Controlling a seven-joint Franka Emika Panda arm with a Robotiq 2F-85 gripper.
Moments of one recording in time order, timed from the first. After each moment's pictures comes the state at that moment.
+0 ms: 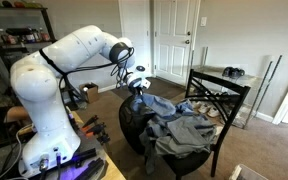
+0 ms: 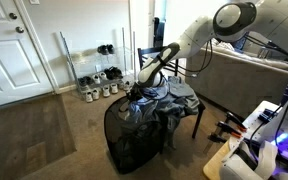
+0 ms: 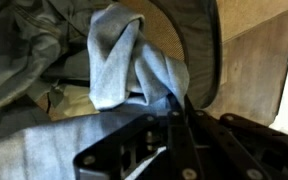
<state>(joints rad) 0.03 1.15 0.40 -1.54 0.13 2.97 0.36</state>
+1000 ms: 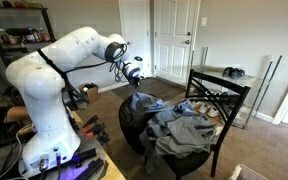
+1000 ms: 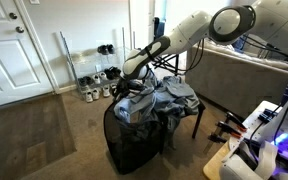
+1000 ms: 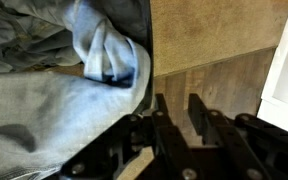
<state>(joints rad) 0.21 1.16 0.33 -1.27 0.18 2.71 0.28</state>
